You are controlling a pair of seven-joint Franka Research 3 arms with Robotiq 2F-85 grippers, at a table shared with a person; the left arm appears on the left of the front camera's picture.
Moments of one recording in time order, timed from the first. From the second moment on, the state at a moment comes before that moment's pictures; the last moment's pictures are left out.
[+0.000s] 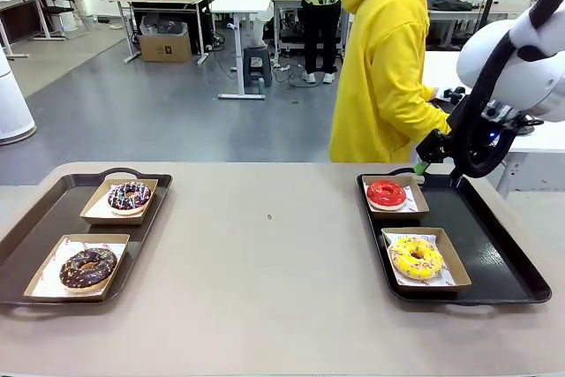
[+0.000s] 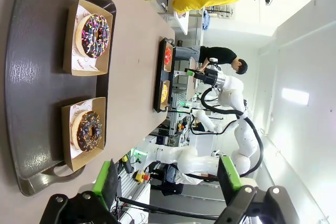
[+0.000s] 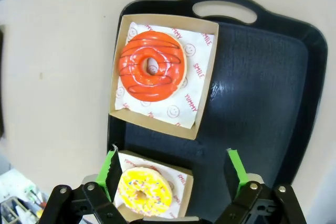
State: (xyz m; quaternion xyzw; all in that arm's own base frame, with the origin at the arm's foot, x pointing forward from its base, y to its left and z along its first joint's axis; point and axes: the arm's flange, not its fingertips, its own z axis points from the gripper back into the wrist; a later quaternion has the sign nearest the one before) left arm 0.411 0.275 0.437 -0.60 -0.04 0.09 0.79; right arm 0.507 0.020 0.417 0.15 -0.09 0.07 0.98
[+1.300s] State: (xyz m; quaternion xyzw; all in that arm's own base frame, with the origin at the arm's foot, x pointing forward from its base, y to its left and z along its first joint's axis) left arm 0.411 0.275 0.436 -0.60 -0.04 0.09 0.79; right arm 0.396 -0.205 0.407 0.59 -0.11 0.01 0.80
